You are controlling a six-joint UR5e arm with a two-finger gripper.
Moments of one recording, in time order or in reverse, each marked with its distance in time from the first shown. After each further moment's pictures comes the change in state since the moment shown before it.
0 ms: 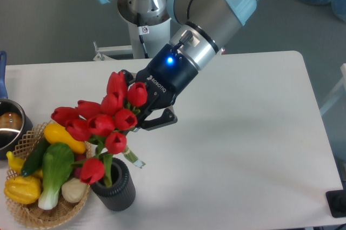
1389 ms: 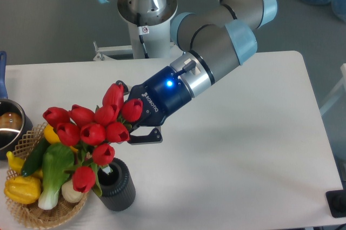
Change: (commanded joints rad) arm -0.008 -0.106 0.015 0.002 -0.126 -0.005
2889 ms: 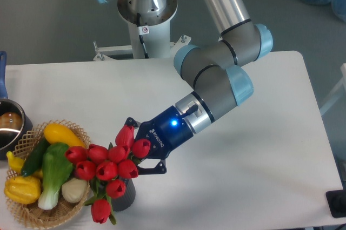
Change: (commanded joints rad) arm -0.008 -0.123 -0.077 0.008 0.014 0.193
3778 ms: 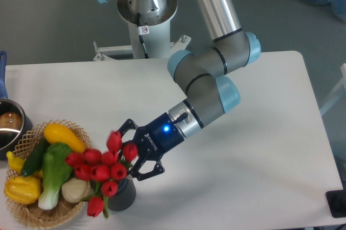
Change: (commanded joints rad) arm -0.009 0.001 -0.077 0.000 0.046 0.060
